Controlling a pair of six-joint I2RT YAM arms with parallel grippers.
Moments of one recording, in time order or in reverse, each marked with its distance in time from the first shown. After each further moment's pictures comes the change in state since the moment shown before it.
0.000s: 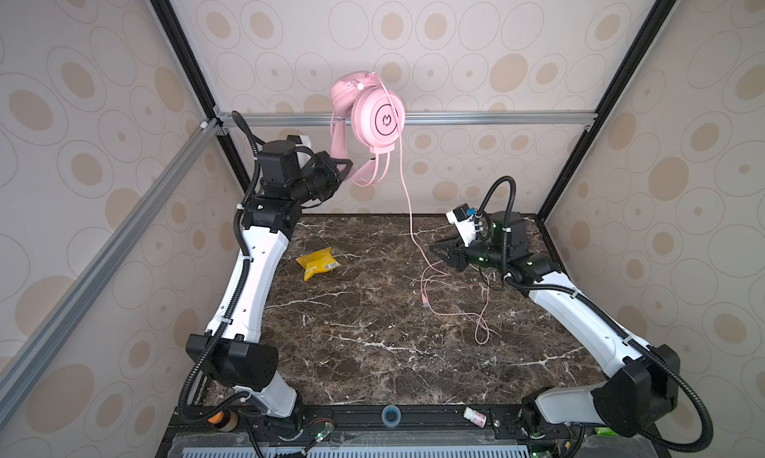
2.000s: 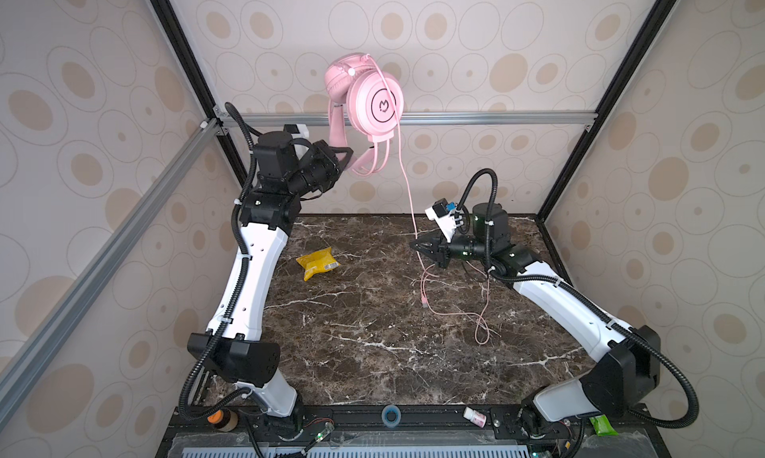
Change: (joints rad) left arm -0.010 0.028 0.085 0.014 -0.001 -0.032; right arm 0.101 0.076 0.119 0.013 -0.104 -0.011
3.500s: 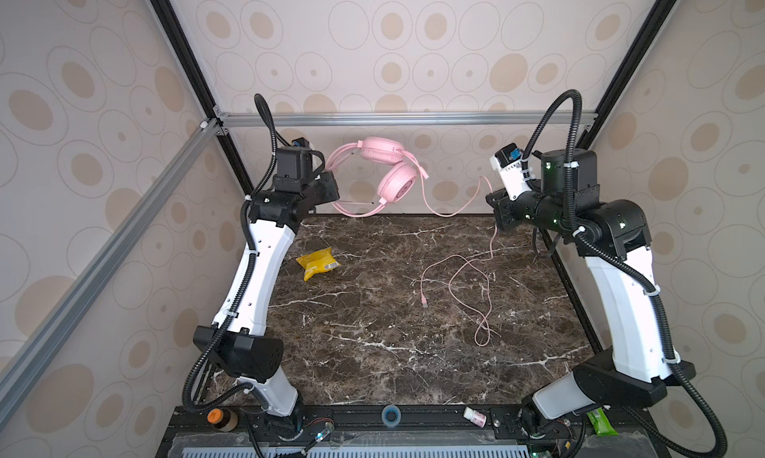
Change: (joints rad) left arm -0.029 0.028 0.006 -0.389 -0.508 0.724; right arm -0.077 0.081 0.920 -0.979 0.718 -0.190
